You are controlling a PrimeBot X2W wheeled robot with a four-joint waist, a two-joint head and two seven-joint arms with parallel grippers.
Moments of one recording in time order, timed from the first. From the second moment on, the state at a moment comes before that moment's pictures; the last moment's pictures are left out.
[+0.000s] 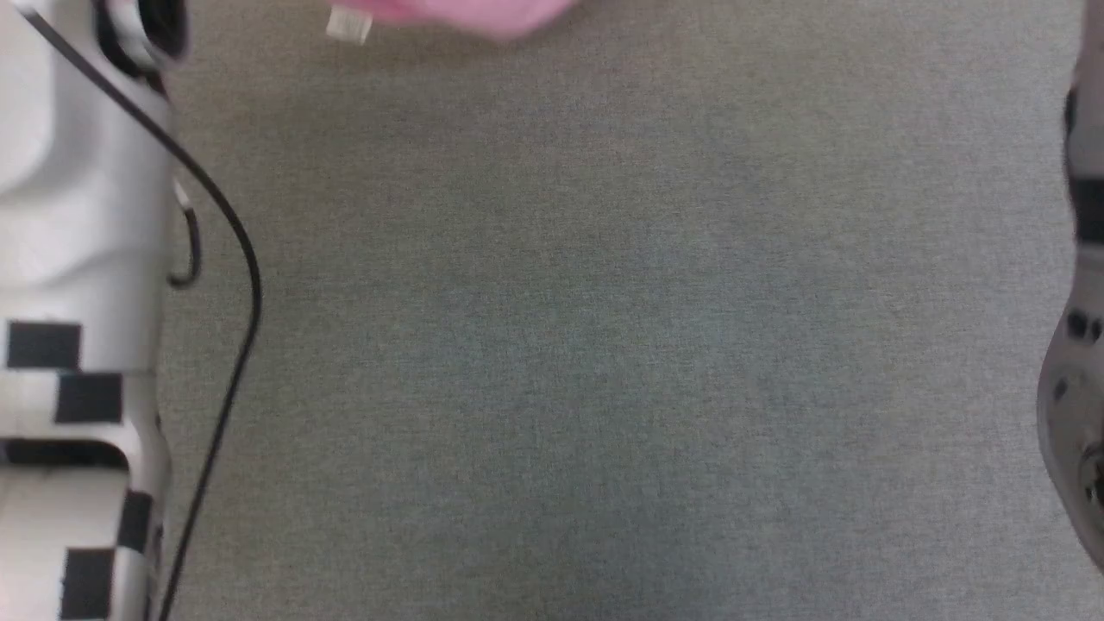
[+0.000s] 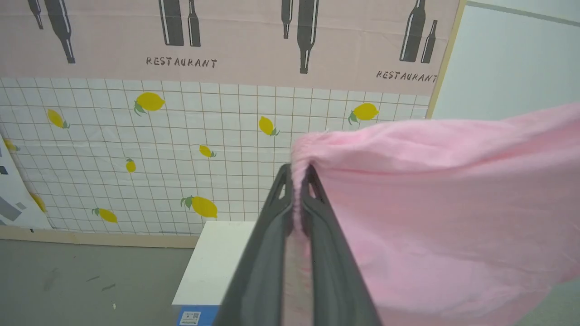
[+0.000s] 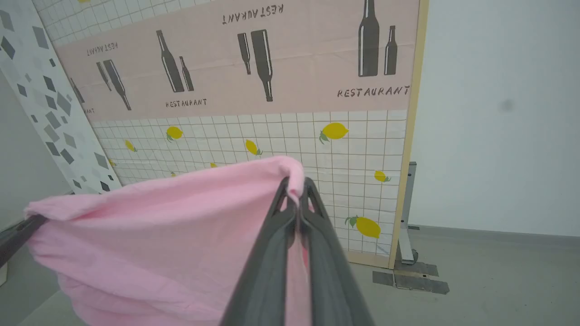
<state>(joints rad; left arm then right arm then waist) -1.24 0.28 -0.22 0.58 -0.41 0.07 0.04 -1.40 -0.08 -0.02 0.58 0.32 0.13 0.35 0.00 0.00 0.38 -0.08</state>
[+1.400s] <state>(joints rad) 0.17 0.25 -0.27 0.10 -0.59 0.18 0.00 0.22 -0.16 -0.11 -0.29 0.70 0.13 0.86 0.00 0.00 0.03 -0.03</state>
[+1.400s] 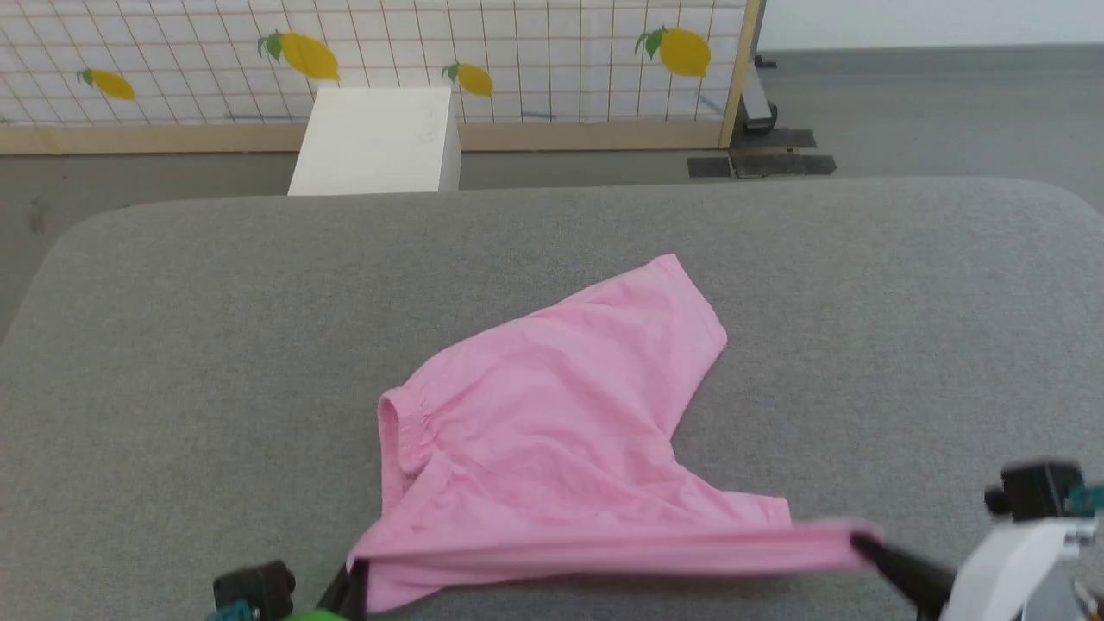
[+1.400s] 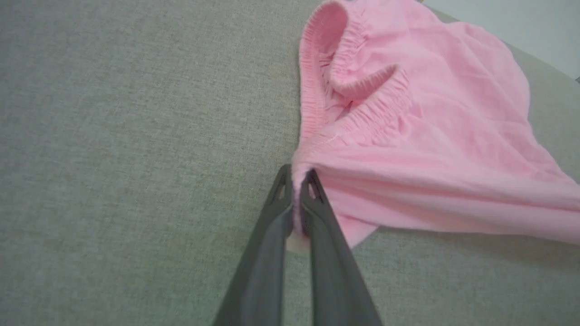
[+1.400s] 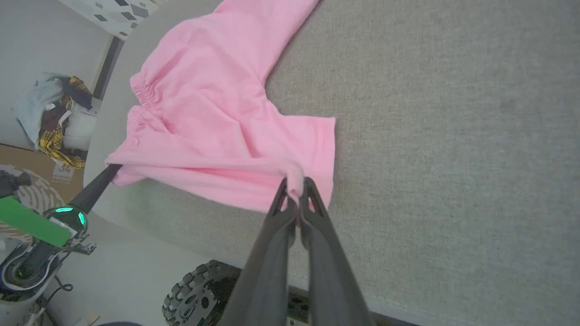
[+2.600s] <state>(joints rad) -0.30 0.15 -0.31 0.08 -0.60 0.18 0.10 -0.90 -0.13 -0.05 0.69 0.22 0.13 0.47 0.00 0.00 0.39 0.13</state>
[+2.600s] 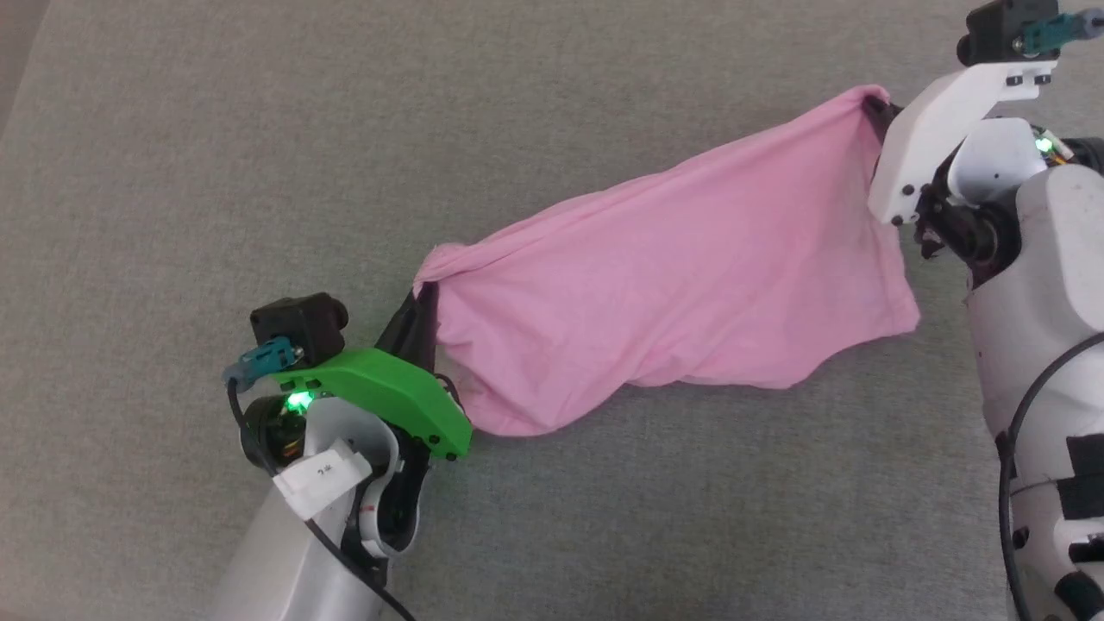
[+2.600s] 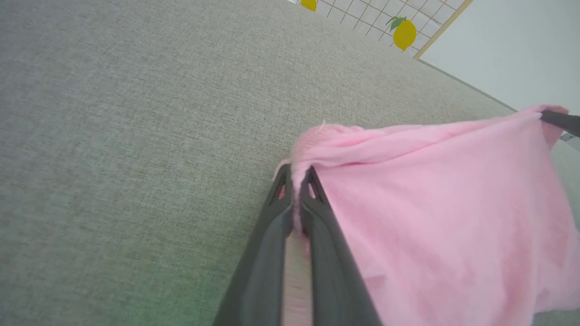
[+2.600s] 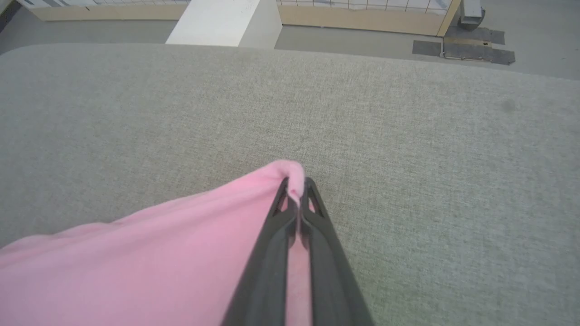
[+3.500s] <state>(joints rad) -0.30 0.22 -0.27 0.07 -0.45 0.23 -0.19 -0.87 -0.21 0.04 0.79 0.26 0.13 0.30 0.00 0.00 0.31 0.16</state>
